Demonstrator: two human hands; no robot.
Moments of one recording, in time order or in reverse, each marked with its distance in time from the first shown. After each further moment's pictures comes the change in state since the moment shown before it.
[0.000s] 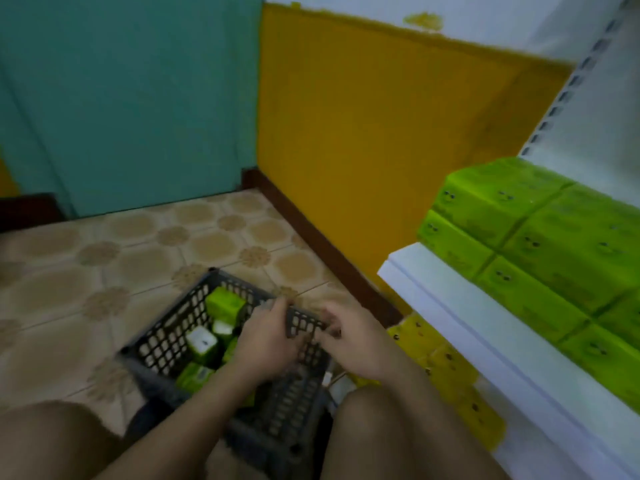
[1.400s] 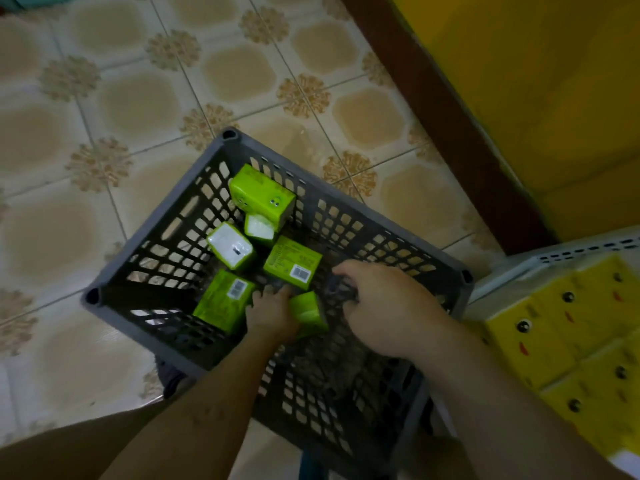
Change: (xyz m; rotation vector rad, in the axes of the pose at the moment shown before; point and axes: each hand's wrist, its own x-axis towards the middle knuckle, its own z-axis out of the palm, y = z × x) left_hand 0.125 -0.281 0.216 0.247 -0.479 -0.552; right_hand 0.224 0.081 0.134 -0.133 -0.522 0.321
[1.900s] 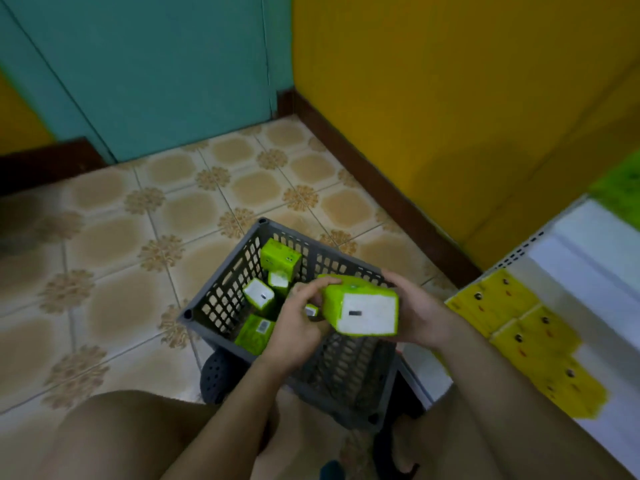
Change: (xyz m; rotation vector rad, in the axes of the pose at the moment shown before) left_hand -0.257 0.040 -0.141 -0.887 0.305 0.767; right_hand -0.124 0.034 0.006 1.440 -0.013 0.269
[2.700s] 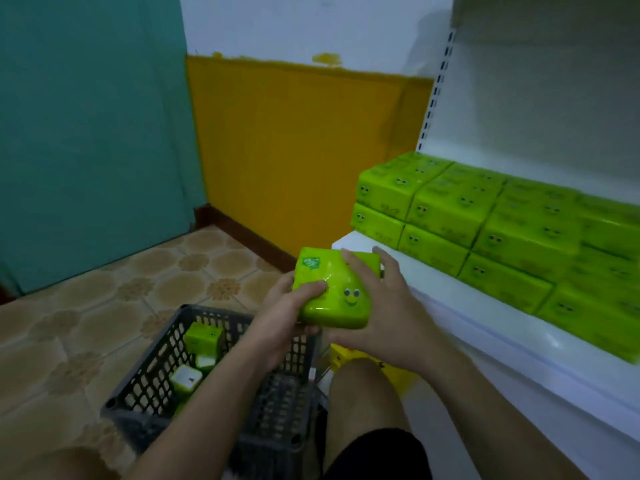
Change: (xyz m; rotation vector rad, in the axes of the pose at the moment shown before) left_hand -0.077 0.215 0.089 -0.451 -0.248 -0.189; right_hand -0.289 0.074 -0.046 -1.041 0.719 -1.070
